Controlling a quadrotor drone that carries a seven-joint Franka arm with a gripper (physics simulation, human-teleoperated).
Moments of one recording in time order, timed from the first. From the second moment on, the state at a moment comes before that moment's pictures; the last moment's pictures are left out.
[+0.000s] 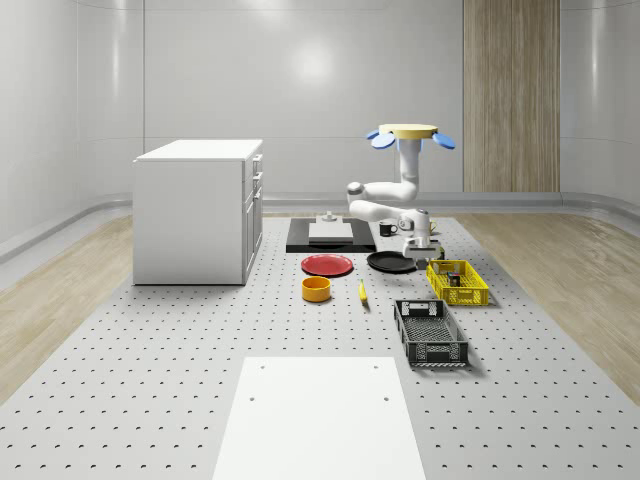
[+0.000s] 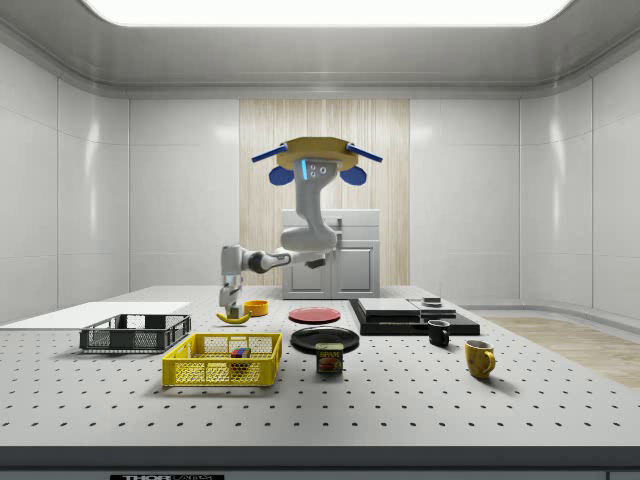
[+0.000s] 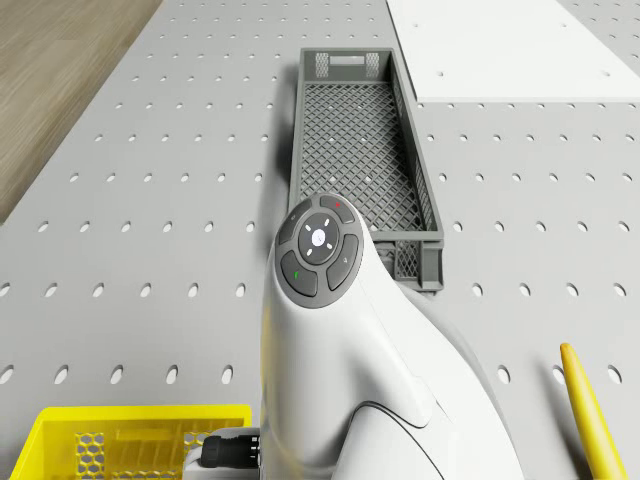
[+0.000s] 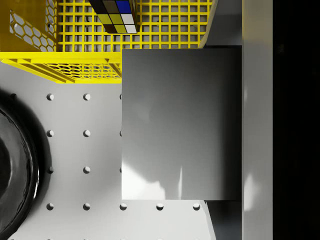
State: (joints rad) arm -1.28 -1.48 1.23 -2.74 -1.92 1.61 1.69
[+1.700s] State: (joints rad) arm -1.28 -1.50 1.24 -2.74 -1.91 1.63 1.69
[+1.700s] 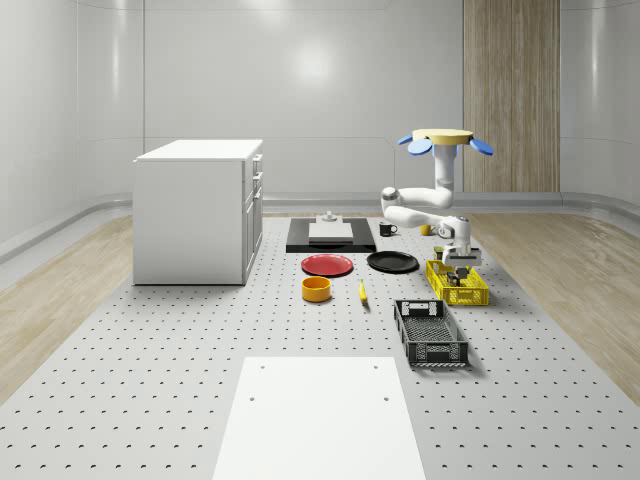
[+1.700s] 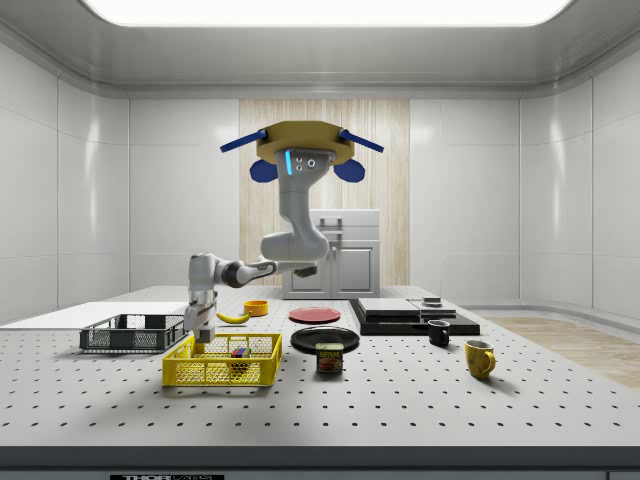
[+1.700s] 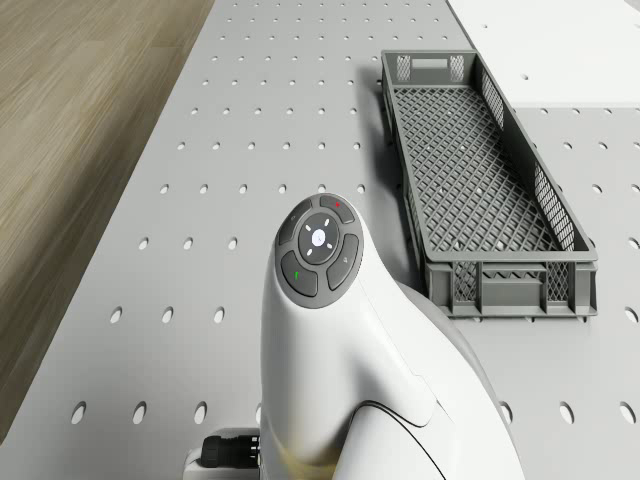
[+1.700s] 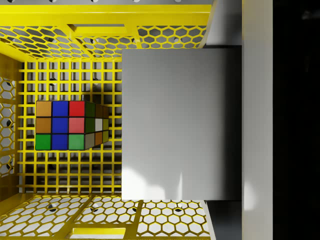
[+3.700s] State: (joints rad) arm -1.30 -1.46 1.11 -2.69 -2.03 1.66 1.68
